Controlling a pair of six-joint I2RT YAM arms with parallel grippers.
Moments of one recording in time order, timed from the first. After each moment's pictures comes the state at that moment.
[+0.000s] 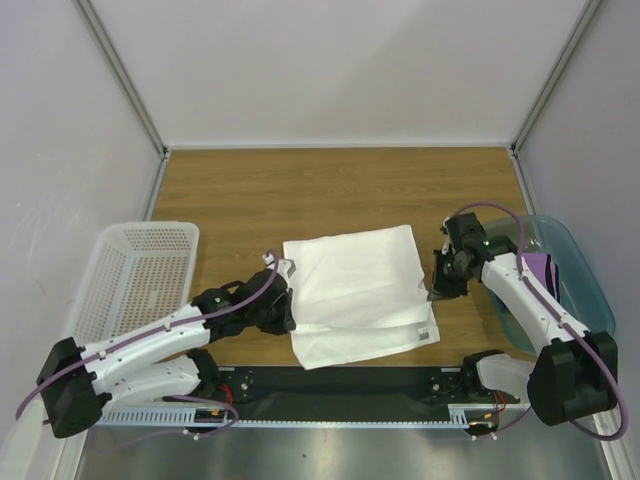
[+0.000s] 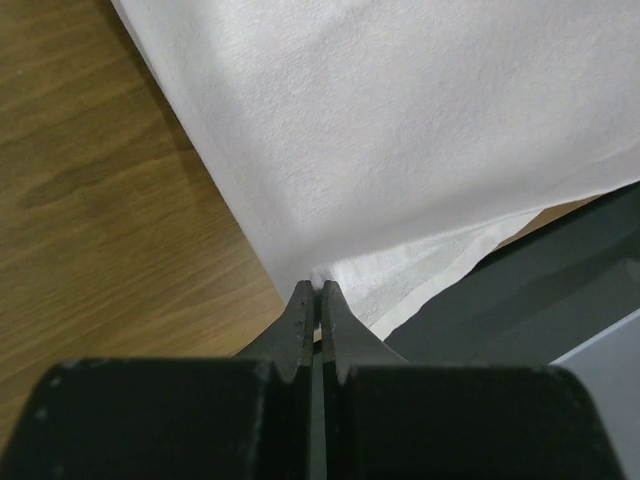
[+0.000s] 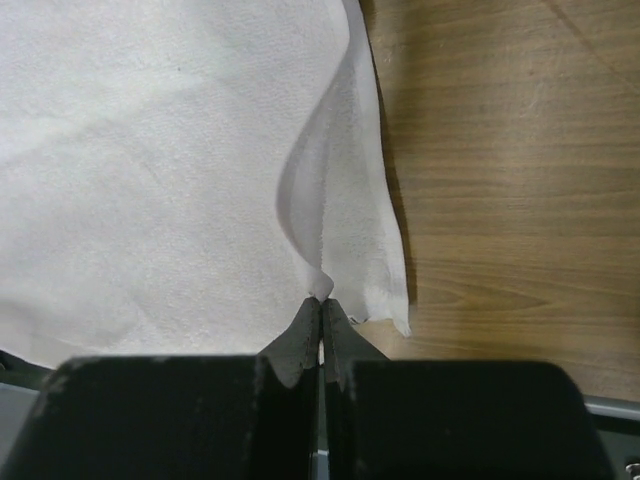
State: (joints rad) left arm -0.93 0.95 0.59 -0.59 -0.04 -0.69; right arm 0.23 1.18 0.86 -0.93 -0.17 0.38
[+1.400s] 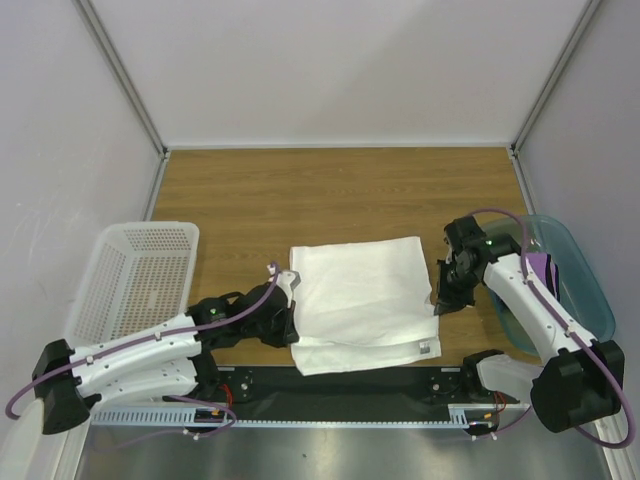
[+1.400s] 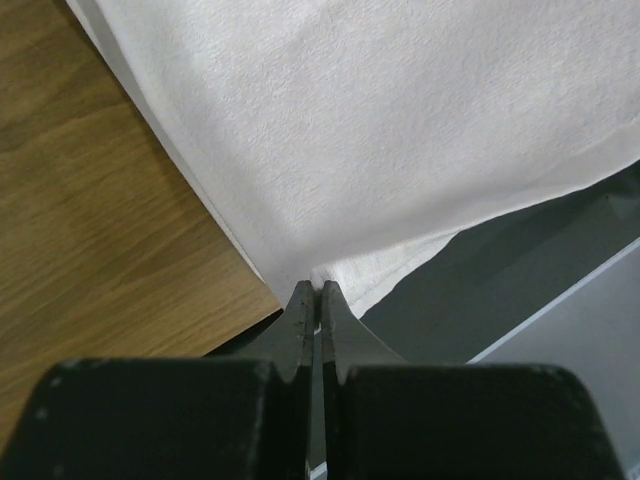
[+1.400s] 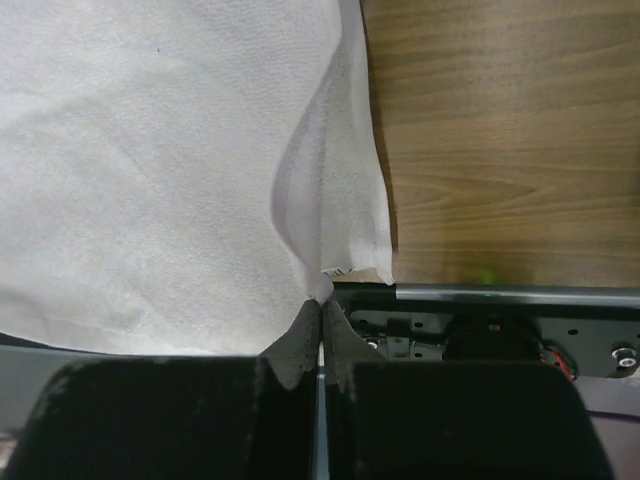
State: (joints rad) left arm -1.05 0.86 0.57 -0.61 -0.04 -0.73; right arm 0.27 1.15 0.92 -1.17 -0.14 0.43
